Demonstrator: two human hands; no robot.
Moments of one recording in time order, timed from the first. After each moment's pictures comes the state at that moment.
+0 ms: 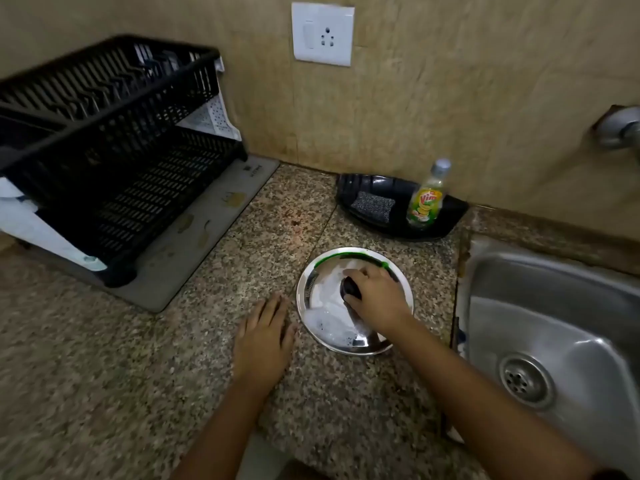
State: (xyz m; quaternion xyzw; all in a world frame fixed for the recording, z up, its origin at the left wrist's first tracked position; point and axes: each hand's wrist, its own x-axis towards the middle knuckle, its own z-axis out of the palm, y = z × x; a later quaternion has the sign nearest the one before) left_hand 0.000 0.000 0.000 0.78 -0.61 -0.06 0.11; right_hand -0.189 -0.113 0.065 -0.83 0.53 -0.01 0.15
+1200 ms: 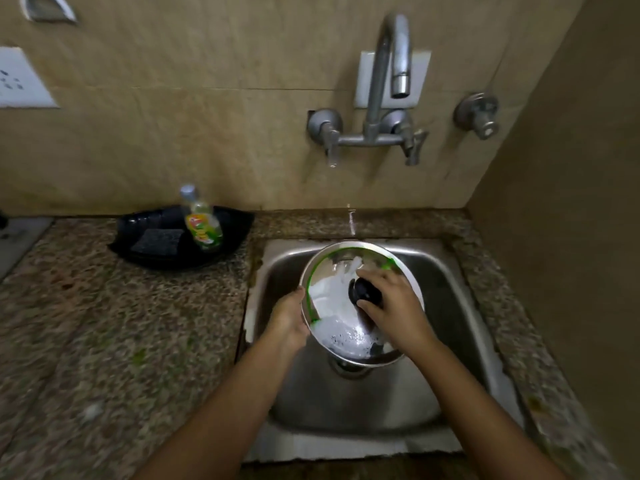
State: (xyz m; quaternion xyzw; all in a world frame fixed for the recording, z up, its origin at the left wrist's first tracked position) left_hand -0.390 -0.114 0.099 0.57 -0.15 -0.71 0.38; right_hand -0.558 -0.079 0.096 -0.67 0.68 -0.24 0.17
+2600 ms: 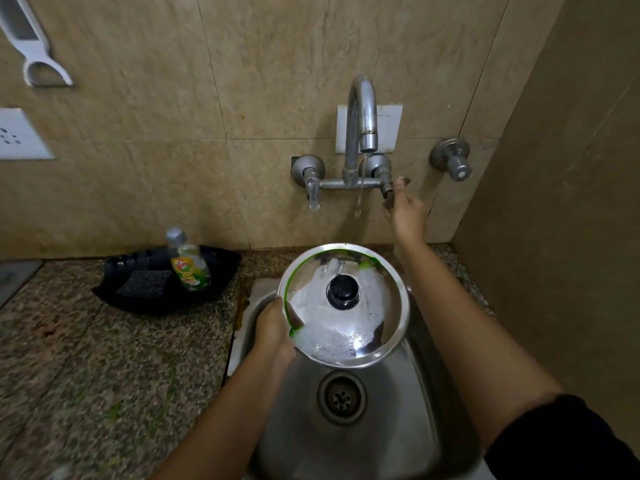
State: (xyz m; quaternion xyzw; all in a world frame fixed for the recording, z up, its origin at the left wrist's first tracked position) left_hand -0.415 -0.135 0.147 0.55 -0.12 -0.65 0.50; right_hand -0.605 -0.227 0.205 -0.34 0.63 -0.63 0.29
